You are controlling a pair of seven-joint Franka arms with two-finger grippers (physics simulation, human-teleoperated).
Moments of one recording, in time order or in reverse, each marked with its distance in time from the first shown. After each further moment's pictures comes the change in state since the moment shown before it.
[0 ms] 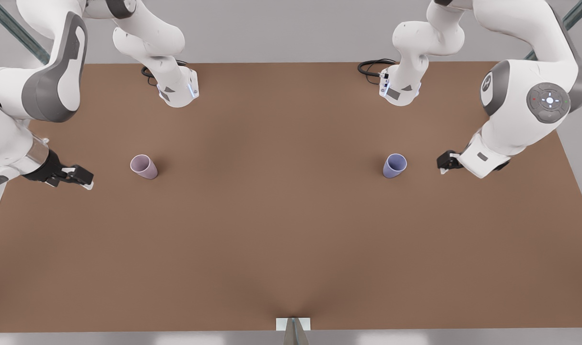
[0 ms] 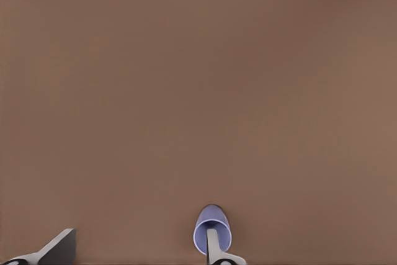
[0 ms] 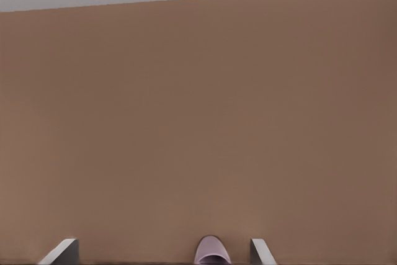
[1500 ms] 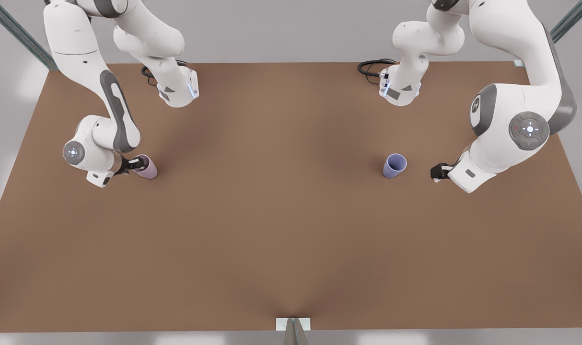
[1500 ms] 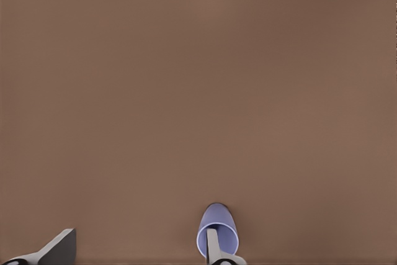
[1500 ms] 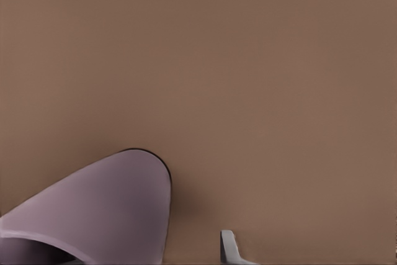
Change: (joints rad) left arm 0.000 0.045 0.002 -0.066 0.001 0.045 -0.002; right arm -0.124 -0.028 -0.043 -1.059 -0.011 0.750 -0.539
